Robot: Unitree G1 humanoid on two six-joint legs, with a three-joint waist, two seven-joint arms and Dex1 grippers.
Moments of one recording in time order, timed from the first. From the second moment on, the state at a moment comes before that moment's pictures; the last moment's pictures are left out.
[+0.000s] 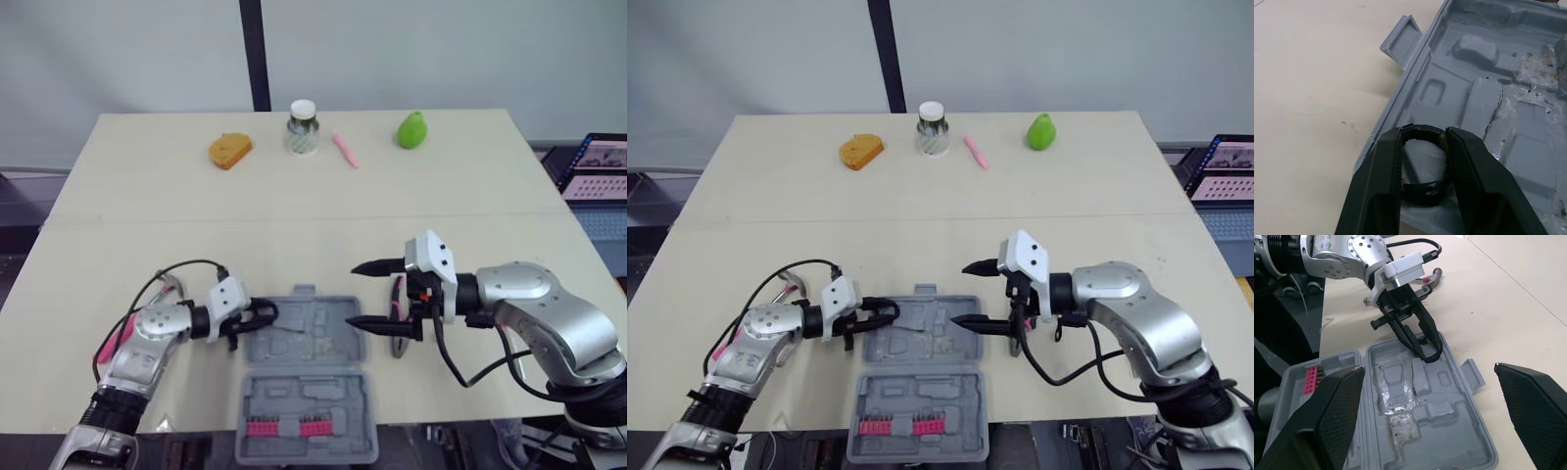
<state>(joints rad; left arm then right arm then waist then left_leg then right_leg) -0.23 0.58 -0.13 0.17 -0.12 0.06 -0.92 -0.39 -0.74 0.11 -0.47 0.57 0.68 1.00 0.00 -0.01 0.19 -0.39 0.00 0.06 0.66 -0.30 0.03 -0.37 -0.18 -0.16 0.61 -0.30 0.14</state>
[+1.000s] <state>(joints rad) -0.20 0.68 0.21 0.01 -0.46 0.45 -0.93 -0.27 -0.73 -0.14 -0.17 0.60 0.57 1.01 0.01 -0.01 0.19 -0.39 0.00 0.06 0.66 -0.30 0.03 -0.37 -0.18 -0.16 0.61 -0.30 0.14</state>
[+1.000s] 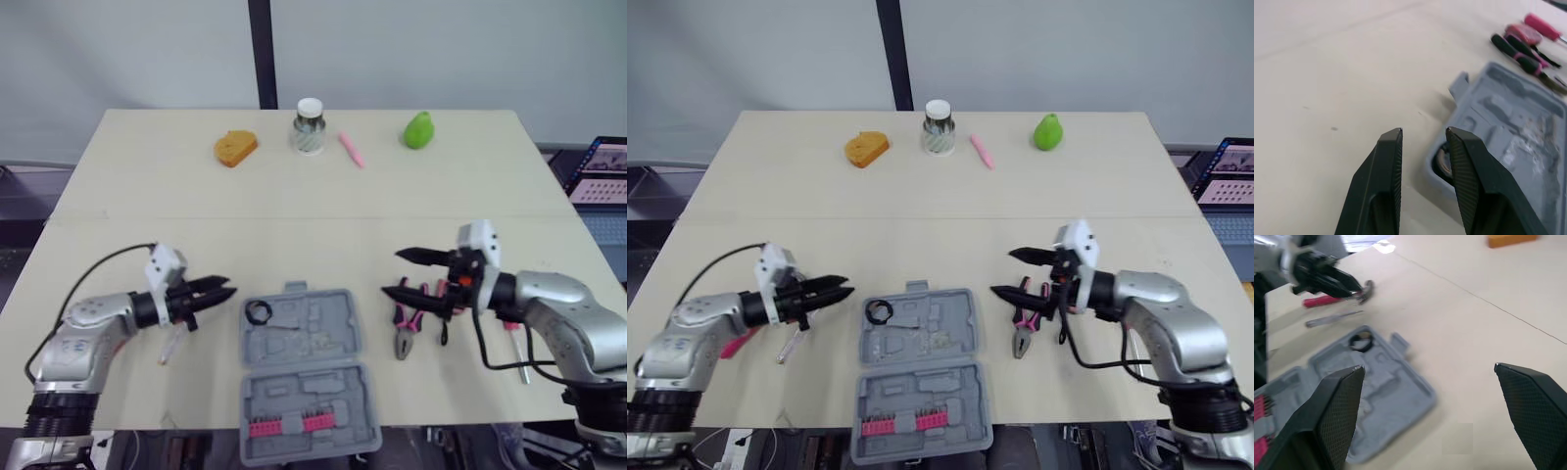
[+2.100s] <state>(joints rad) 0.33 0.90 0.82 0.35 -0.43 0.27 -0.92 -0.35 -1.00 -0.28 0.93 0.29 0.10 1.17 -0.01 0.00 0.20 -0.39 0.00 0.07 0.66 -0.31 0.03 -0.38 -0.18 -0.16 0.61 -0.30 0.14</state>
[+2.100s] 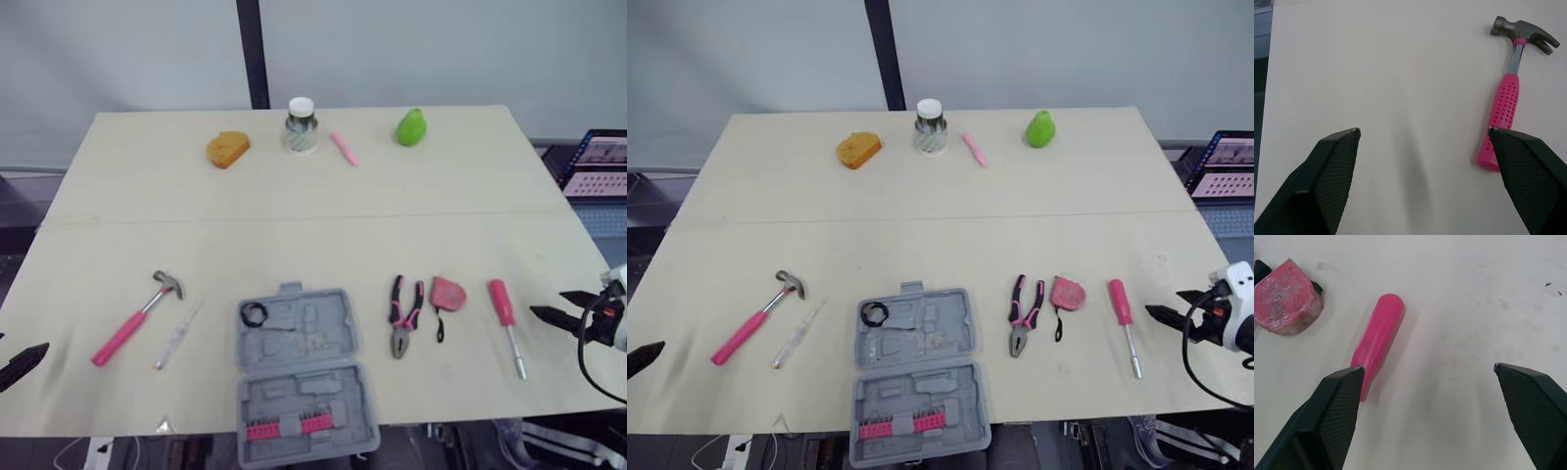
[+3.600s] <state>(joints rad) -0.19 0.63 -0.16 -0.39 -0.40 0.35 -0.95 0.11 -0.54 -0.20 -0.43 0.37 0.86 0.39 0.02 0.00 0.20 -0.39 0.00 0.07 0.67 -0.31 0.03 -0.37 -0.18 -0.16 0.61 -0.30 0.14</state>
